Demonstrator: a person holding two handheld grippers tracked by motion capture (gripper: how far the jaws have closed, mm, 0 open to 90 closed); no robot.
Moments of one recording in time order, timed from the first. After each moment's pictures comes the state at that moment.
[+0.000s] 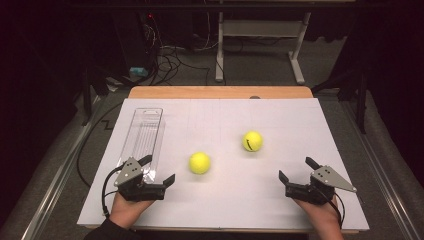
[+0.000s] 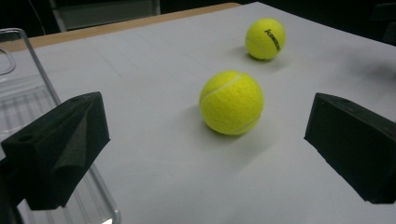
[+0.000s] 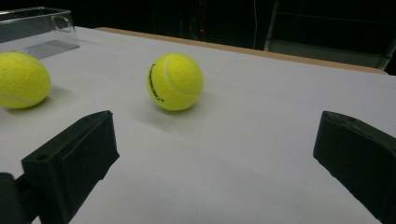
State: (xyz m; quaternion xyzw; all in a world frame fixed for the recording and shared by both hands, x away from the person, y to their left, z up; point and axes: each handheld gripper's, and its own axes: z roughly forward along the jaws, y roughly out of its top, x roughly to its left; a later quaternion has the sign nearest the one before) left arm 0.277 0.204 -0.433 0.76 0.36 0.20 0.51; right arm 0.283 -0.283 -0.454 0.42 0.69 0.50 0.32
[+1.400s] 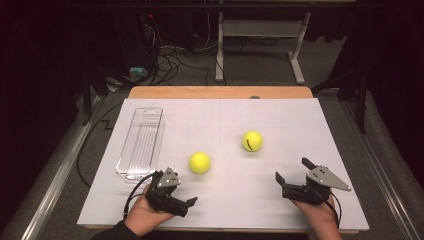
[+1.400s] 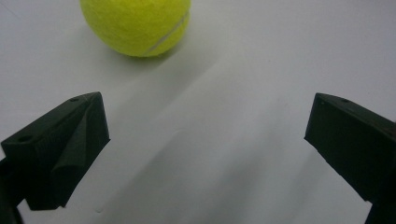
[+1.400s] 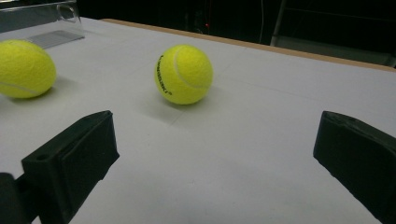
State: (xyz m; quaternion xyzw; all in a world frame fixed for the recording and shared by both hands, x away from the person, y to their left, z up) left arm 0.277 0.144 -0.455 0.87 0.33 0.10 0.36; right arm 0.285 -0.277 -0.458 0.41 0.70 0.49 0.32
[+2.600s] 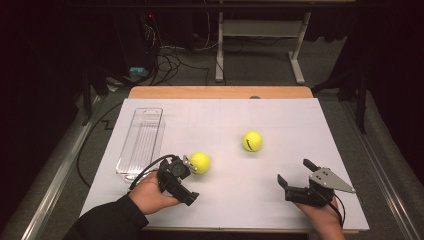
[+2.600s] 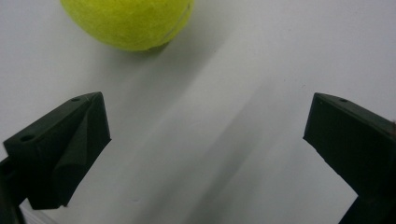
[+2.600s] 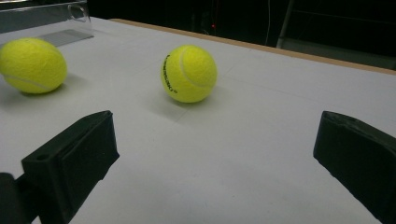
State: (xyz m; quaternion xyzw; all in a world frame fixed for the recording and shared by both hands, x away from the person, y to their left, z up) left arm 0.319 0.112 -0.420 0.94 0.31 0.04 0.17; right arm 0.280 -0.283 -0.456 0.40 0.71 0.49 0.31
